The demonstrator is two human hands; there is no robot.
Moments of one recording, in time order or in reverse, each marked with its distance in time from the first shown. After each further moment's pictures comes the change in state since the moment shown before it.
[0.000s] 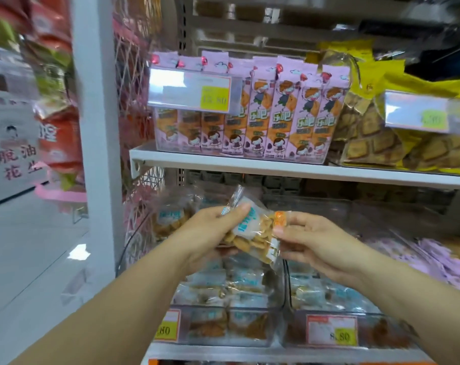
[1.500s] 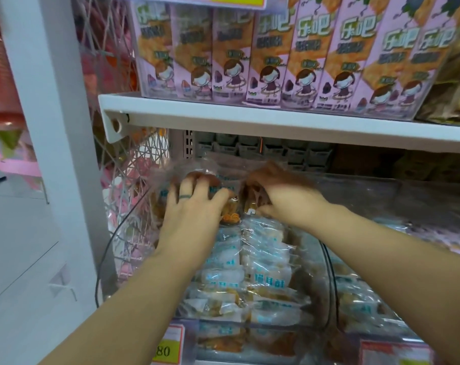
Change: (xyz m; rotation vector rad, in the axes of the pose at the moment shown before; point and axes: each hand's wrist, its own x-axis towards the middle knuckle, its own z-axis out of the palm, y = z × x) left_hand 0.052 -0.064 -0.049 1.626 0.653 0.422; right_hand 0.136 0.022 0.009 -1.602 0.072 -0.465
